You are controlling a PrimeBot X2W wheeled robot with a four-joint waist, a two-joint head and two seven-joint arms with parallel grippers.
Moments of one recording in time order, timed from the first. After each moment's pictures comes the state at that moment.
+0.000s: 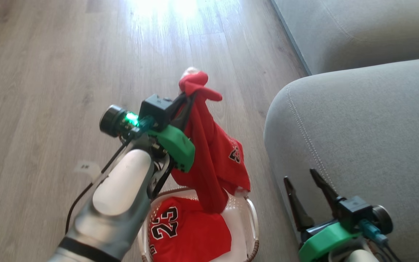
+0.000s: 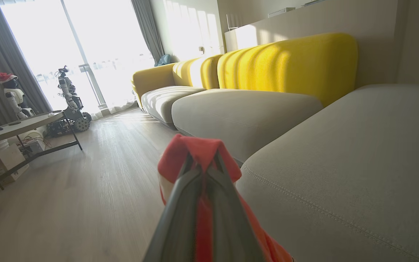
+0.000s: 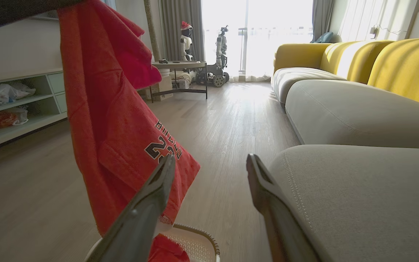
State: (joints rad) left arm -0.71 0.04 -0.57 0.58 -0.25 -0.03 -0.03; right arm 0.03 -0.05 0.15 0.20 0.09 0.13 -0.26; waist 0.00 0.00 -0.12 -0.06
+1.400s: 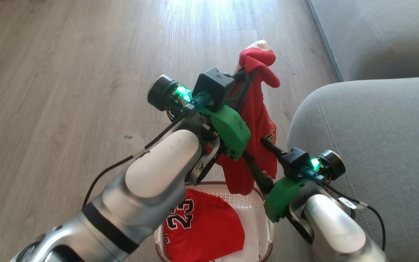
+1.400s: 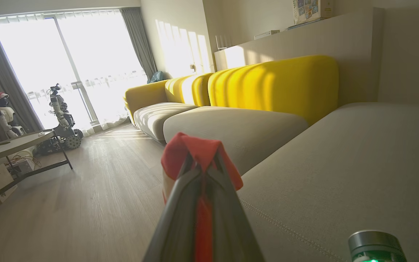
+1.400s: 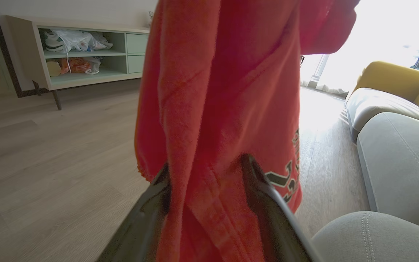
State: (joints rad) left arm -0.93 0.04 -0.94 0.44 -0.52 0.16 0.04; right arm -0.39 -0.06 0.44 0.61 0.09 0.13 -0.26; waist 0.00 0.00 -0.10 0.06
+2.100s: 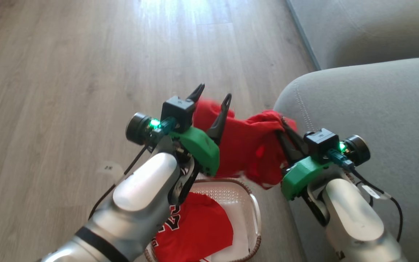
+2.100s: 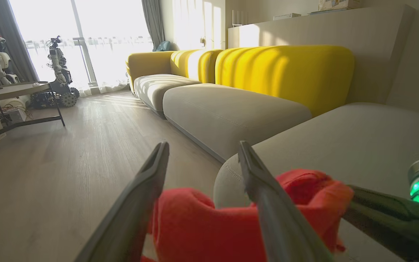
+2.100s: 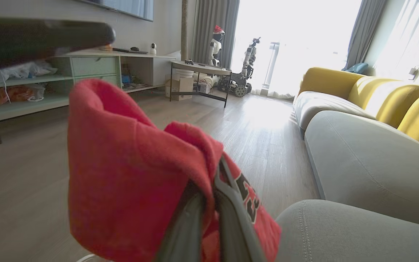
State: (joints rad) left arm -0.82 0.05 -0.89 0.58 -0.61 0.18 -0.09; right arm -0.40 -0.06 0.29 0.55 0.06 0.13 -0.26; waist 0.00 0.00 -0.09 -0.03
